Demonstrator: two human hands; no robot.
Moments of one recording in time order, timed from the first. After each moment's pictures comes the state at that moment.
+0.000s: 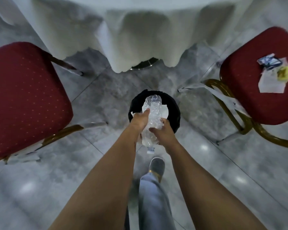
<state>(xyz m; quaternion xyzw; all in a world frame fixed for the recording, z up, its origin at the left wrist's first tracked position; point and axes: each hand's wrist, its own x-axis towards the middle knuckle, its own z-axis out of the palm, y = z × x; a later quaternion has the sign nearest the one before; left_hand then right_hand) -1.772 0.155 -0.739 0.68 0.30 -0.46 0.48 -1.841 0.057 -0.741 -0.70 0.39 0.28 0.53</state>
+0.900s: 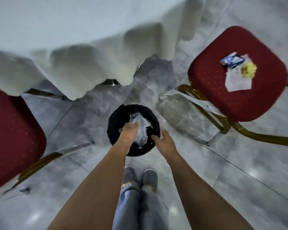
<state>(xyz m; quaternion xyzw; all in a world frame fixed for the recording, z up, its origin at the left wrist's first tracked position) -1.767 0.063 -0.757 0.74 0.25 -0.44 0.44 -1.853 -0.057 -0.752 -0.68 0.44 0.24 0.53</state>
